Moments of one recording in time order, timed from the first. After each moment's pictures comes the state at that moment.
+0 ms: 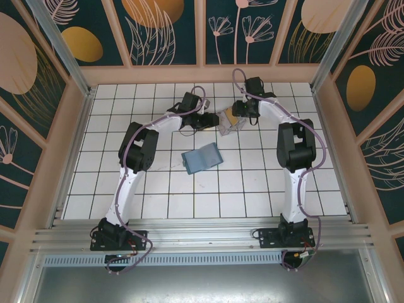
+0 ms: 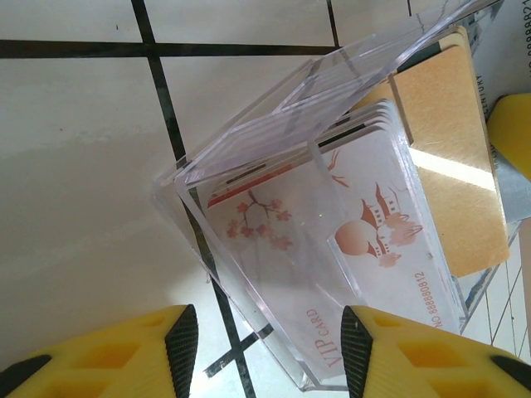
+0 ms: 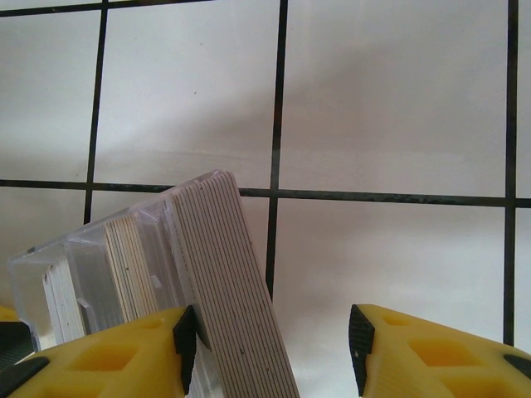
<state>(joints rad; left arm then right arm) -0.48 2.47 1.89 -0.24 0.57 -0.61 0.24 2.18 1.76 -0.56 -0.08 0.20</state>
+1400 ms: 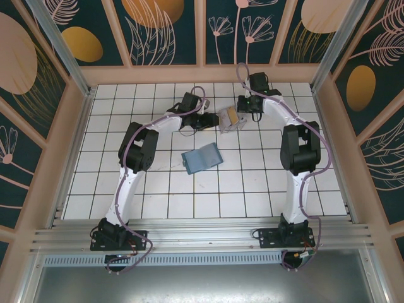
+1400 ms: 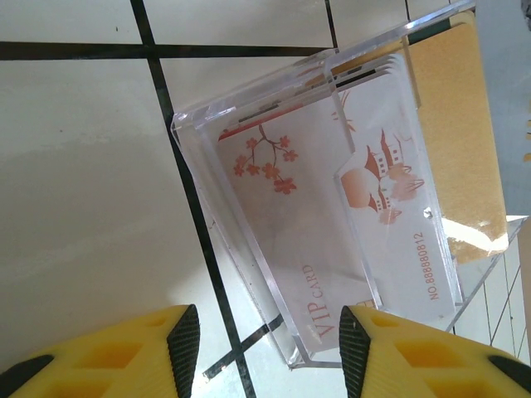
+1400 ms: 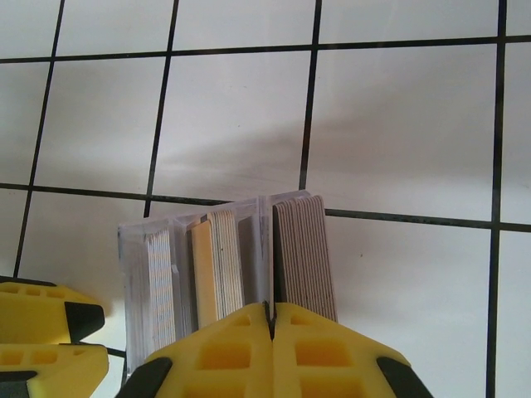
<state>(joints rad) -0.48 2.47 1.89 -0.23 0.58 -0.61 0.23 2.11 1.75 -0.56 -0.15 0.18</state>
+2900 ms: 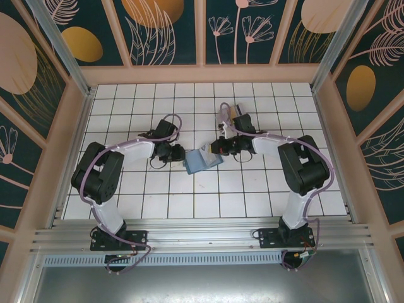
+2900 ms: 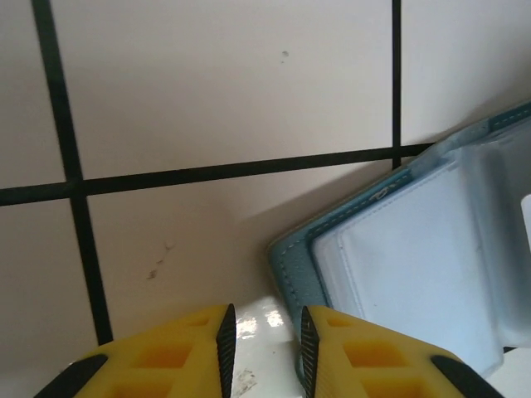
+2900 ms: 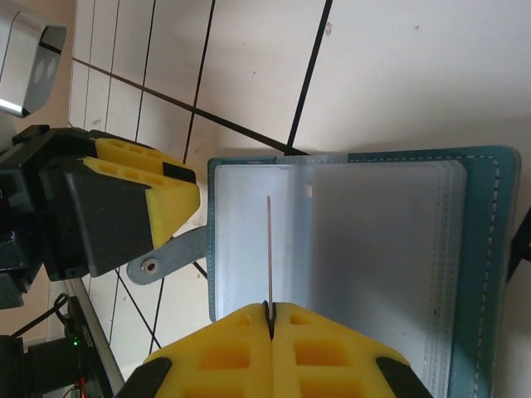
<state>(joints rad) -0.46 1.80 1.02 -0.35 0.23 -0.52 0.44 1.85 1.02 -0.09 -0.74 0.44</state>
